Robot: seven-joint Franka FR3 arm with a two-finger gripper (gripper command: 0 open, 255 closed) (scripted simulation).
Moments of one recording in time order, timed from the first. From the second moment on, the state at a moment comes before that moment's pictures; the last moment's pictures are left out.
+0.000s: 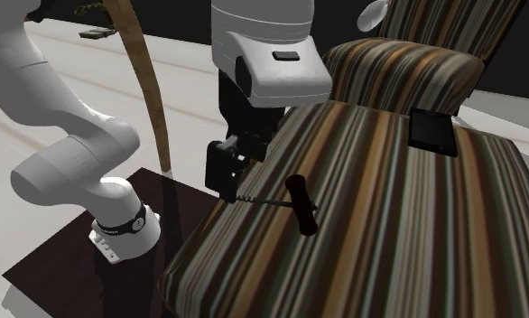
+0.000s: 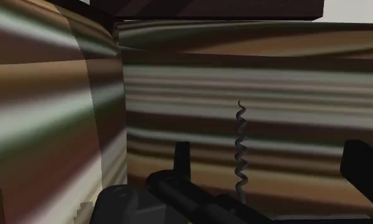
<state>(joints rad) -0.03 -0.34 0.07 -2.00 0.00 1.52 0.01</state>
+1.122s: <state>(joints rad) -0.04 -0.24 0.07 -1.99 -0.01 1.59 0.04</state>
